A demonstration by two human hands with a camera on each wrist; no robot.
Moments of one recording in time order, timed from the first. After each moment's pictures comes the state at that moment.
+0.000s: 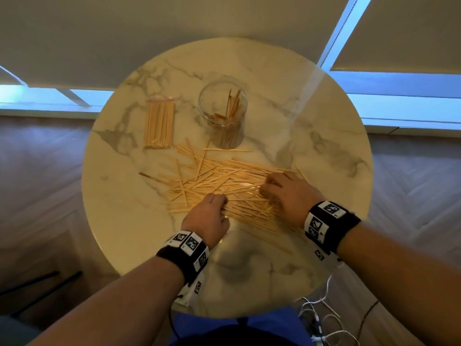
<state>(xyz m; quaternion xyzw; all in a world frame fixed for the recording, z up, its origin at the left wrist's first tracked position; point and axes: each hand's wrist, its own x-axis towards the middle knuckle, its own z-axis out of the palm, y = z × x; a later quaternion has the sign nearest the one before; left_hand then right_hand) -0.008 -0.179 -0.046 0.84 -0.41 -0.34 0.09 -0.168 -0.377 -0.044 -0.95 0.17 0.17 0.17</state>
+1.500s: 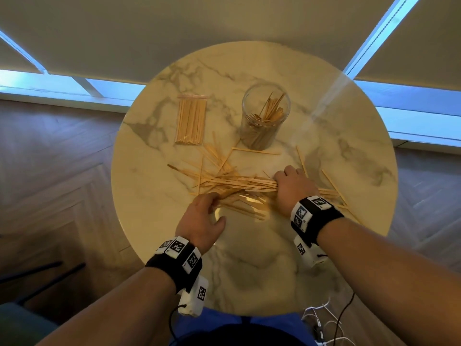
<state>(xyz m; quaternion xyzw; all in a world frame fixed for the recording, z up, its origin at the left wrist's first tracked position) 0.042 -0.099 -0.057 0.84 -0.33 -0.30 0.30 -0.084 -0.333 -0.047 -0.91 0.34 0.22 0.14</state>
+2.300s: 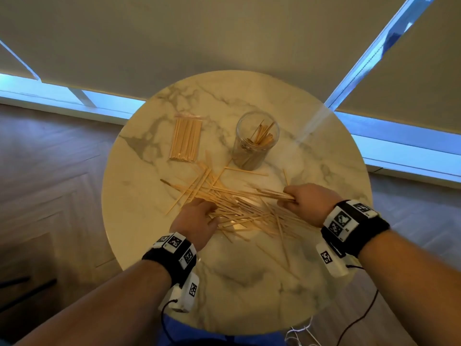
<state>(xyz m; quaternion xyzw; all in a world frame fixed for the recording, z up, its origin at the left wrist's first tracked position) 0.063 -0.136 -0.036 0.86 -0.35 -0.32 0.19 -0.110 -0.382 0.043 -0.92 0.25 0.25 0.18</state>
